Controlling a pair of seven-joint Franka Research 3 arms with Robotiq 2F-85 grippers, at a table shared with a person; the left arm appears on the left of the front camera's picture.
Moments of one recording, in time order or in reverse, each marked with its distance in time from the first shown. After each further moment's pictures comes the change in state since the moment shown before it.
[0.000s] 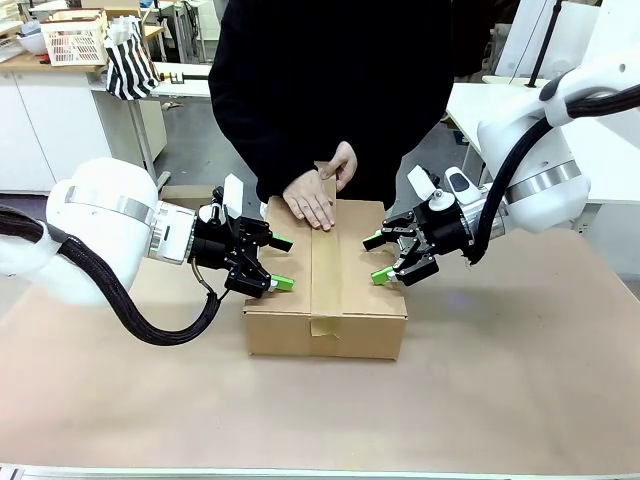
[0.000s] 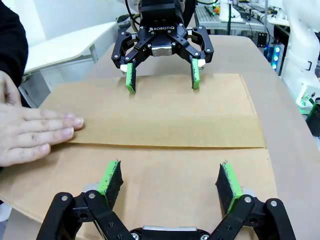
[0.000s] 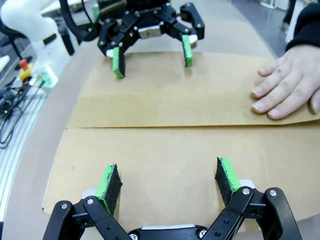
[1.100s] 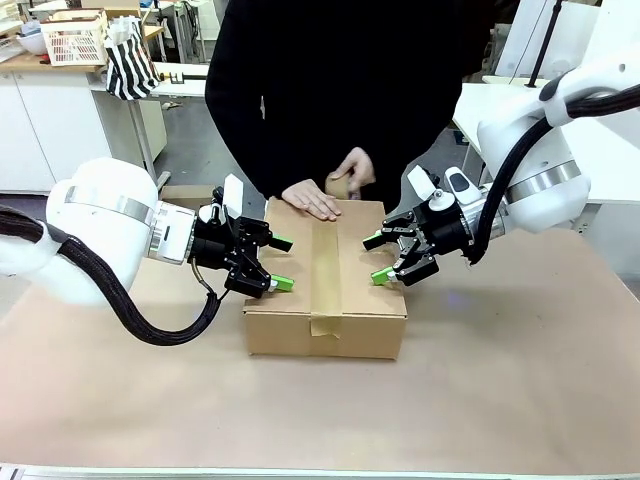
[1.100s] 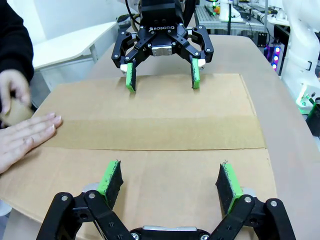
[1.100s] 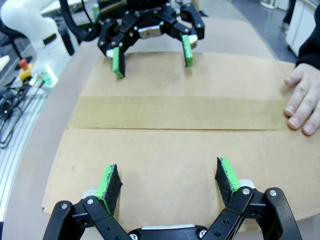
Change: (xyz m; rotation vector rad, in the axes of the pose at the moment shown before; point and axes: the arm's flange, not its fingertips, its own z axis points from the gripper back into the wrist) left arm 0.000 0.000 0.000 0.000 0.001 0.000; right arm 0.000 0.000 0.000 0.000 0.000 0.000
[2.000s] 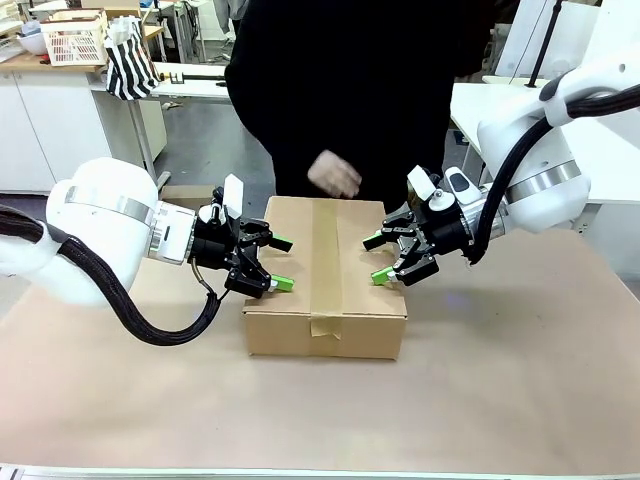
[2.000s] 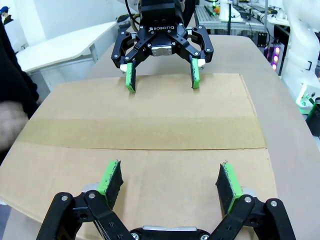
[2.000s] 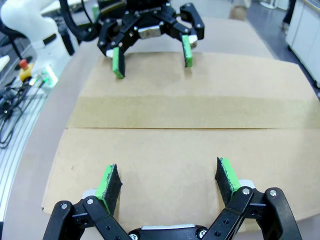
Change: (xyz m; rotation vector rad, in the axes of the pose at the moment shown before) left arm 0.000 0.000 0.000 0.000 0.000 0.000; right arm 0.000 0.000 0.000 0.000 0.000 0.000
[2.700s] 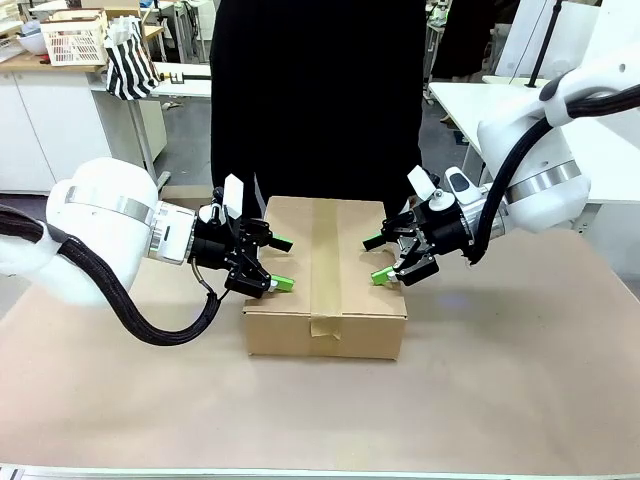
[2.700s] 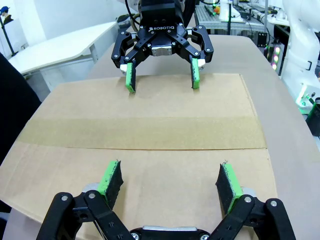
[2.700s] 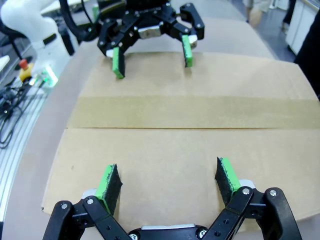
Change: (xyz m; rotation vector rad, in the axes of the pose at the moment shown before) left arm 0.000 0.000 0.000 0.000 0.000 0.000; right arm 0.000 0.000 0.000 0.000 0.000 0.000
